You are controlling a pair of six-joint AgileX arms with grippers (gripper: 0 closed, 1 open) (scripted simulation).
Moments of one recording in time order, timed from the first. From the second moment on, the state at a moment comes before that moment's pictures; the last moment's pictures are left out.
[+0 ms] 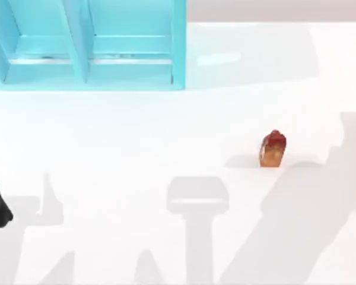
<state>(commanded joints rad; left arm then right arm) 0.00 0.00 0.00 0.00 0.00 0.00 -0.46 2.05 1.75 -1.26 0.00 -0.43</state>
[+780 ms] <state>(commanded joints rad) 0.00 0.00 0.00 0.00 0.00 0.00 -0.46 2.08 1.55 -1.04 0.00 -0.43</state>
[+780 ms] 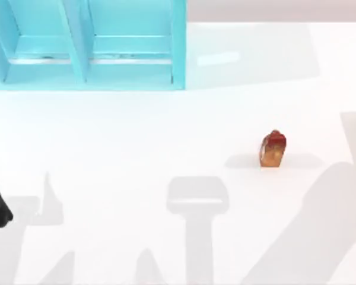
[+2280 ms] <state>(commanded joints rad) 0.00 0.00 0.00 0.00 0.00 0.00 -0.46 2.08 1.68 -1.18 0.00 -0.43</state>
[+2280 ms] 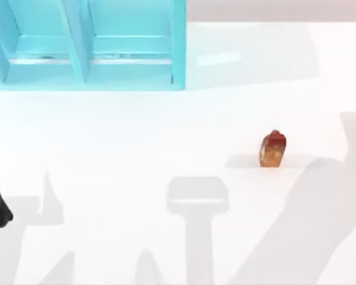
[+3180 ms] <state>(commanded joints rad) 0.00 0.00 0.00 0.00 0.00 0.00 -0.46 2.06 2.04 -1.55 0.00 -0.43</state>
